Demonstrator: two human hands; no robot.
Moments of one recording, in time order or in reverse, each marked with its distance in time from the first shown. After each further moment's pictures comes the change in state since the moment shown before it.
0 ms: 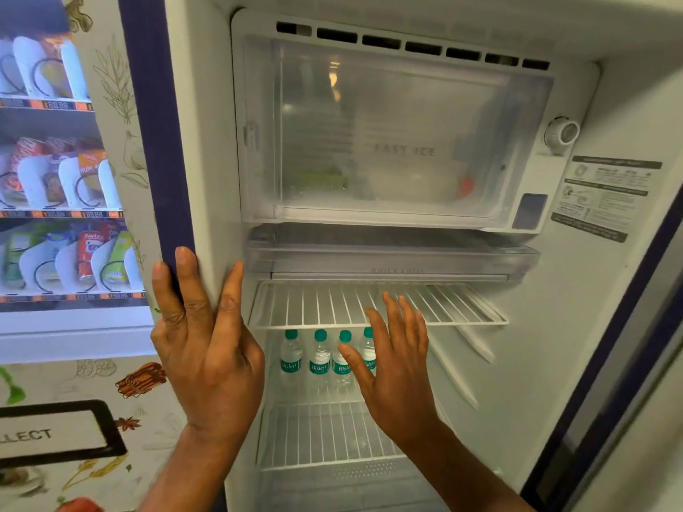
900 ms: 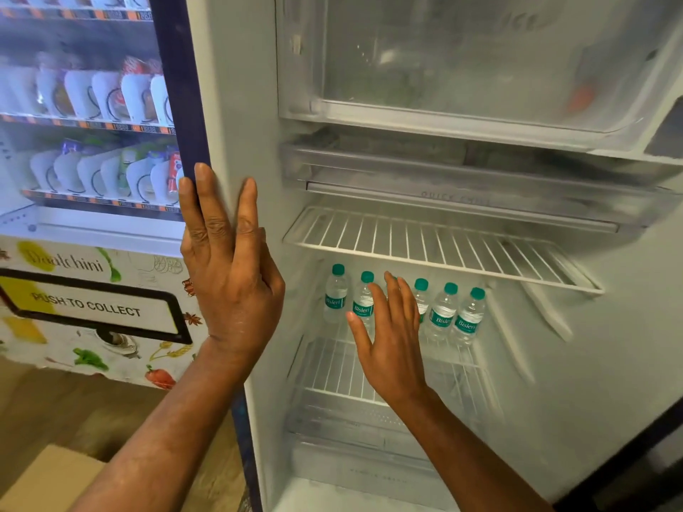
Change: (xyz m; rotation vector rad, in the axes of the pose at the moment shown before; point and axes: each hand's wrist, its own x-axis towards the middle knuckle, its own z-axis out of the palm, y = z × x) left_hand -0.038 0.001 0.006 0.177 -0.008 -0.040; right_hand -0.042 0.025 0.090 0.257 -0.156 -0.102
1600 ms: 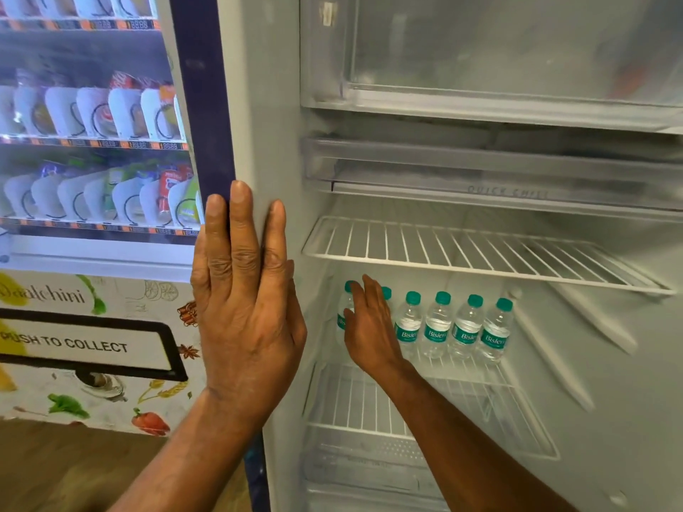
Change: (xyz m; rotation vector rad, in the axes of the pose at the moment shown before) left_hand -0.021 -0.027 0.002 -0.020 -0.012 0.190; right_hand 0.062 0.002 0.119 -0.009 -0.129 0.074
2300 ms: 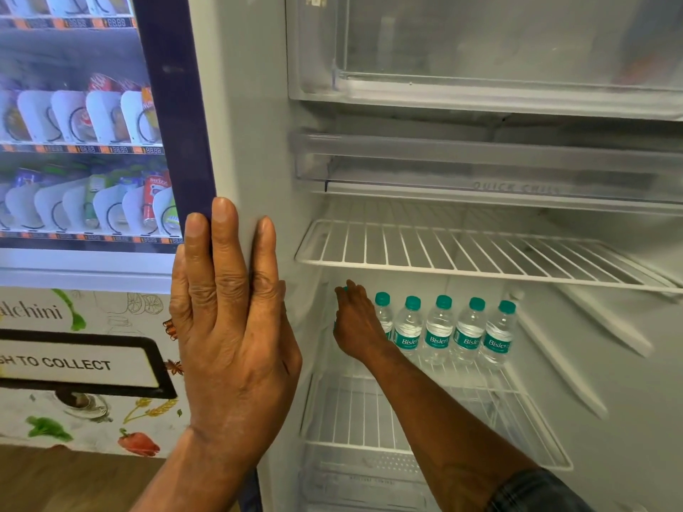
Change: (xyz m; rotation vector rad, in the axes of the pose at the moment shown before) left_hand -0.009 -0.001 0.002 0.031 0.000 0.009; right_hand 0.045 0.014 0.030 -0.100 -0.255 0.000
